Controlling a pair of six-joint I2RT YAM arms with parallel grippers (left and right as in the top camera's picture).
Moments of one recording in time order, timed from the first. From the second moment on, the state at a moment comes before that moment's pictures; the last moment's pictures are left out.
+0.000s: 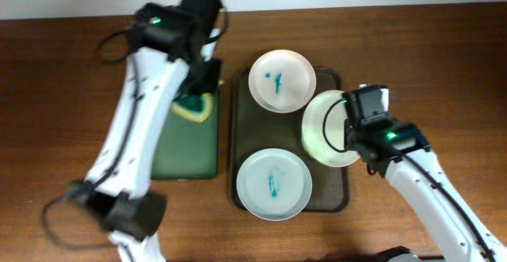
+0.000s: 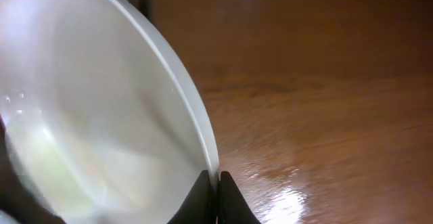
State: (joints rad) left arm -0.36 1.94 2.25 -1.67 -0.10 -0.16; right arm 0.30 1.31 1.01 -0.83 0.47 0.28
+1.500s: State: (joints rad) left arm -0.13 1.60 1.20 -0.76 0.12 -0.18; right arm 0.81 1.31 1.08 -0.80 1.13 0.13
